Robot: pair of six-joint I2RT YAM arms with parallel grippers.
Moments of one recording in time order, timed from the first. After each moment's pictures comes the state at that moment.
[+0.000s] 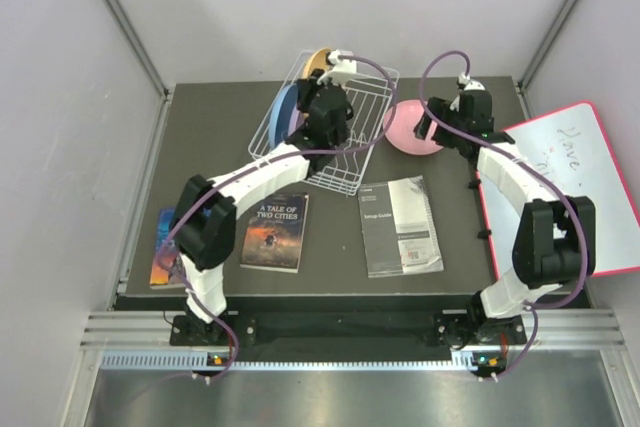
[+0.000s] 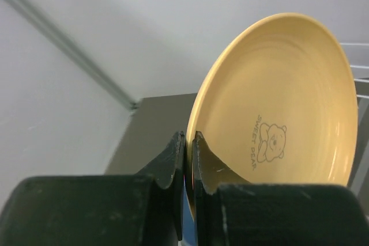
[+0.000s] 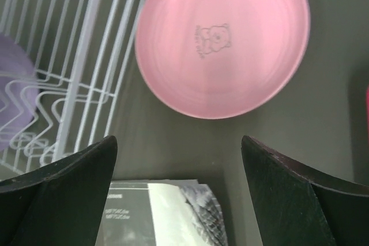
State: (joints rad) left arm -0.73 1.92 1.54 0.52 -1.08 0.56; right arm 0.13 1.58 1.17 -0.19 -0.04 0.37
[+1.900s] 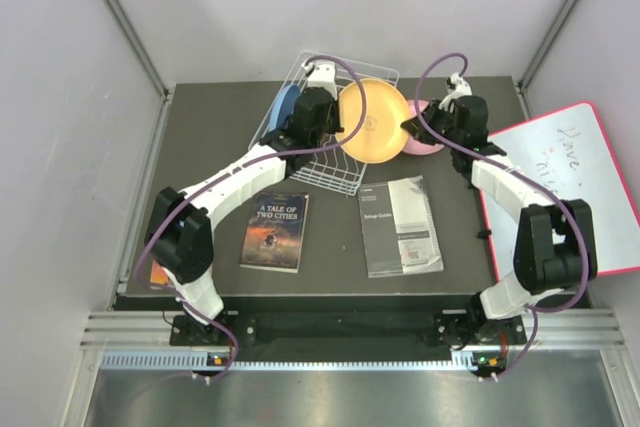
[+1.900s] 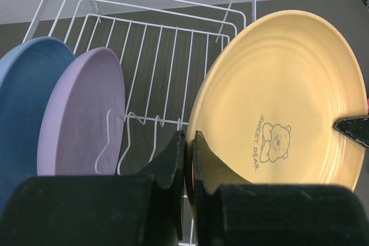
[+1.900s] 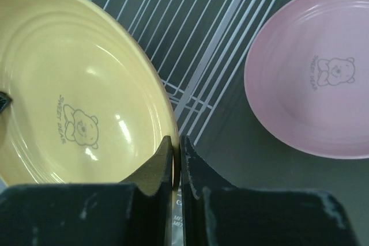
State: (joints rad) left arm -0.67 1.74 1.47 -0.02 -0.35 -0.28; right arm 0.17 1.55 1.03 0.16 -0.31 0.51
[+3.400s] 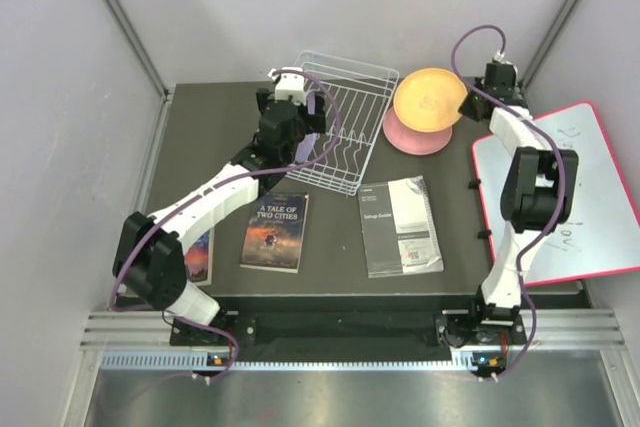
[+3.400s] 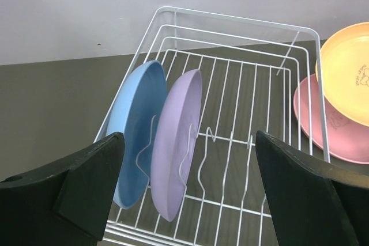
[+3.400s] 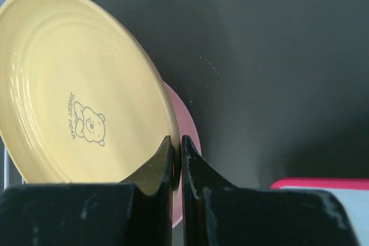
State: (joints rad) left arm -0.60 1.52 1.20 0.20 -0.46 -0.11; right arm -0.07 2.00 1.59 -0.23 -0.01 0.41
